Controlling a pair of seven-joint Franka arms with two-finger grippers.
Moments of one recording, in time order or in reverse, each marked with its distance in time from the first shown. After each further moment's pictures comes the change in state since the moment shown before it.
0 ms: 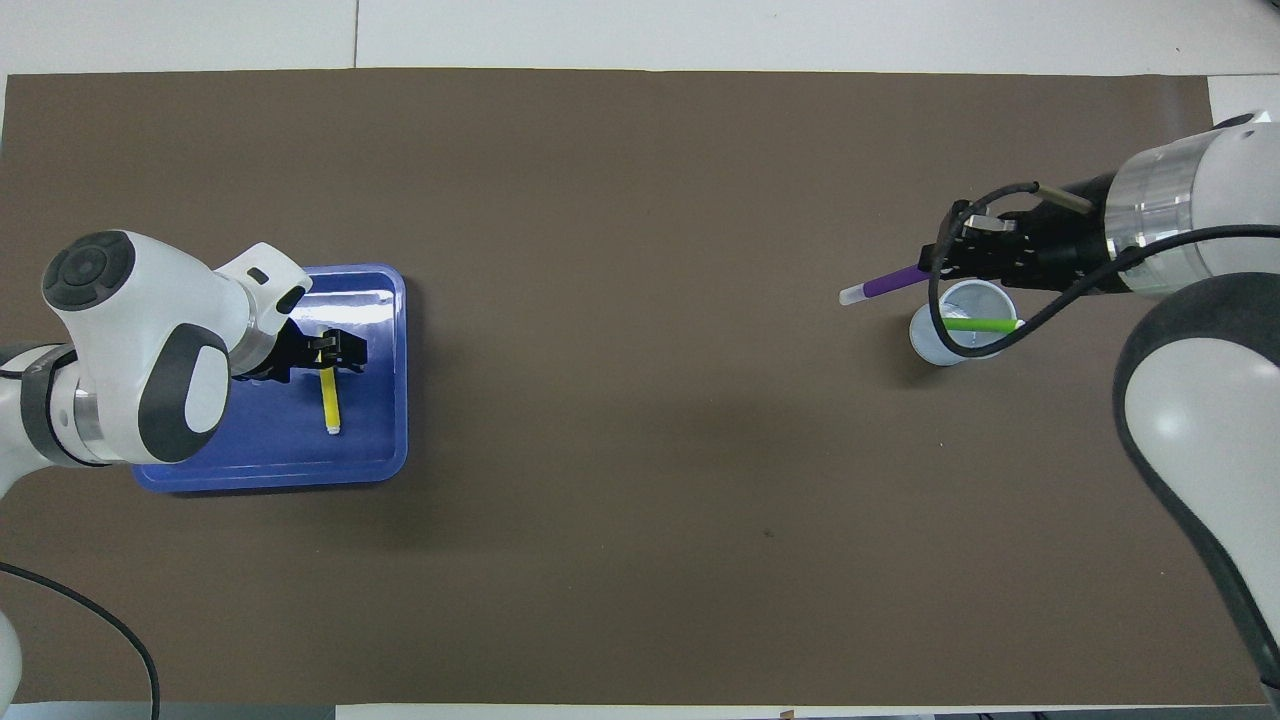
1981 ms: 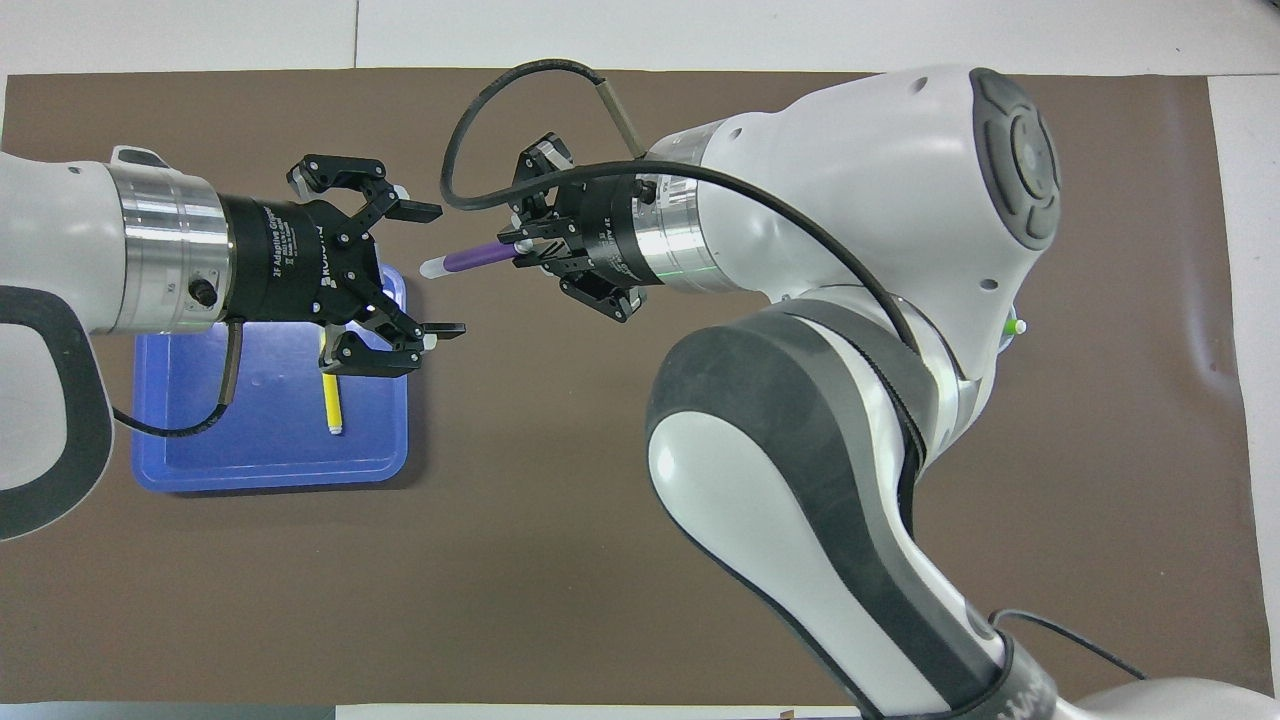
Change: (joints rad) left arm -0.032 -0.250 -0.147 0.306 -0.694 -0.196 -1.643; right arm 0.404 0.289 0.005 0.321 0.227 0.260 0.800
